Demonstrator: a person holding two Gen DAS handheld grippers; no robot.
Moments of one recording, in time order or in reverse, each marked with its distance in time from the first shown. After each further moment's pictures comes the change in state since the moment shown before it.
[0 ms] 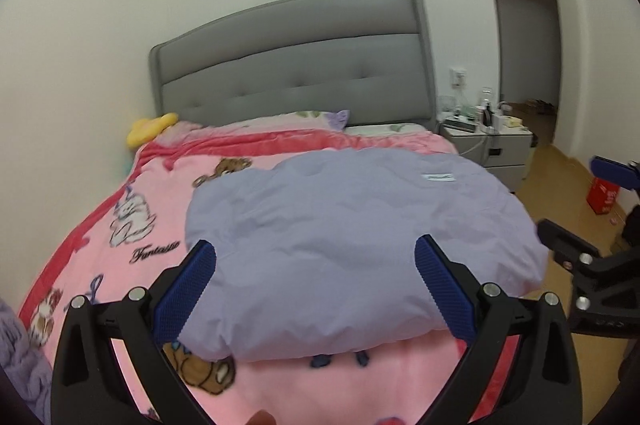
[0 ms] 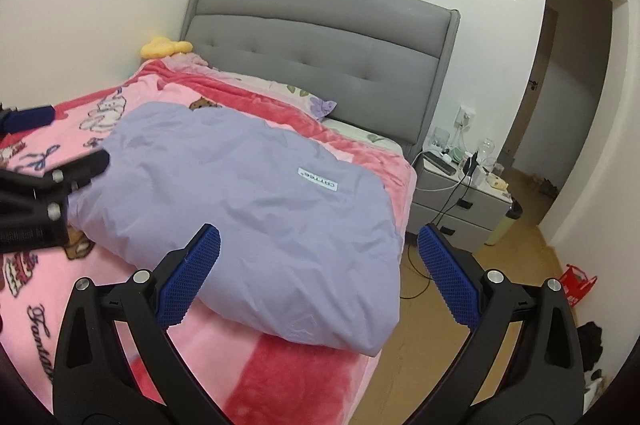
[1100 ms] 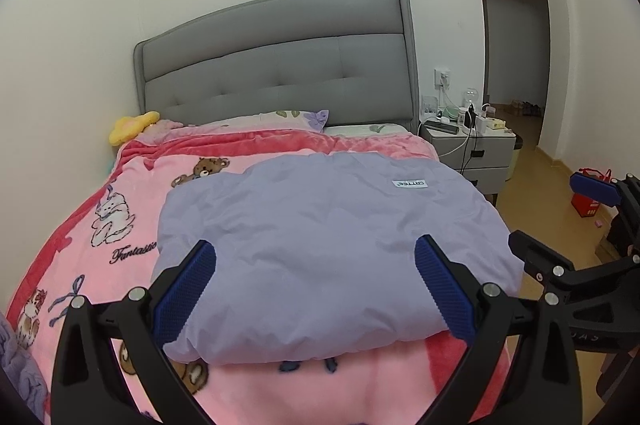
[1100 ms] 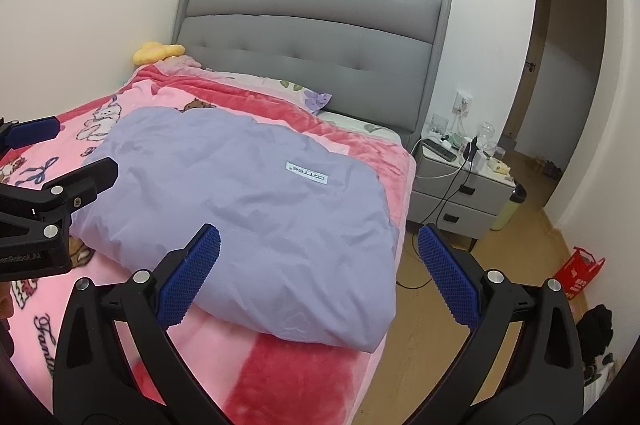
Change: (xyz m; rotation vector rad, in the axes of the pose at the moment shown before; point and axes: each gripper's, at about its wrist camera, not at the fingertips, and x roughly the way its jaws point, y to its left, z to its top) left arm 0.007 -0.021 0.012 -0.023 0.019 -0.055; right arm 0.011 -0.017 -0.005 0.037 0.027 -0.001
